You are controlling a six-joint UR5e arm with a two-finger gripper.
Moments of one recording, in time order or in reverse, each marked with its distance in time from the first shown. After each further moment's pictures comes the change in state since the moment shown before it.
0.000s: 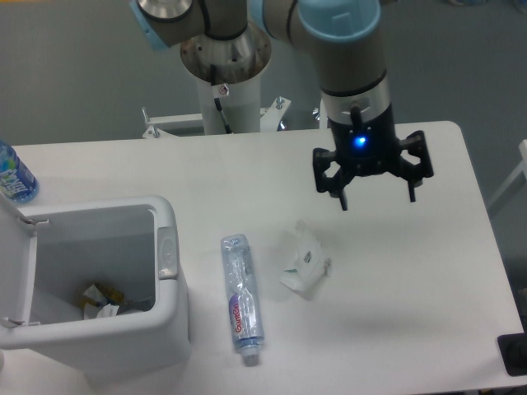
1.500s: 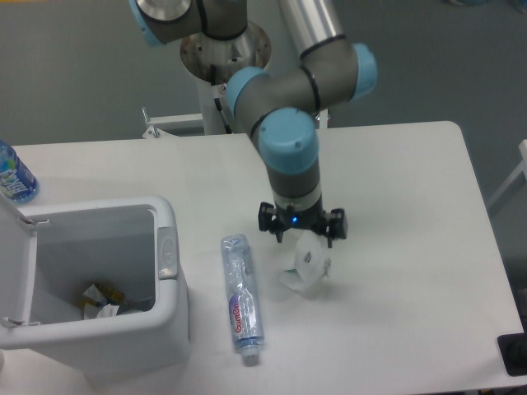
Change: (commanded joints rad) arm -0.144 -0.187 -0.296 0.195 0.003 -0.009
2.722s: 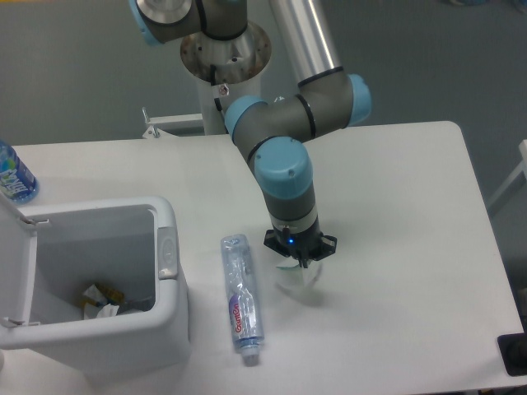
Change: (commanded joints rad) arm 0.029 0.018 0.138 0.037 -0.037 0.011
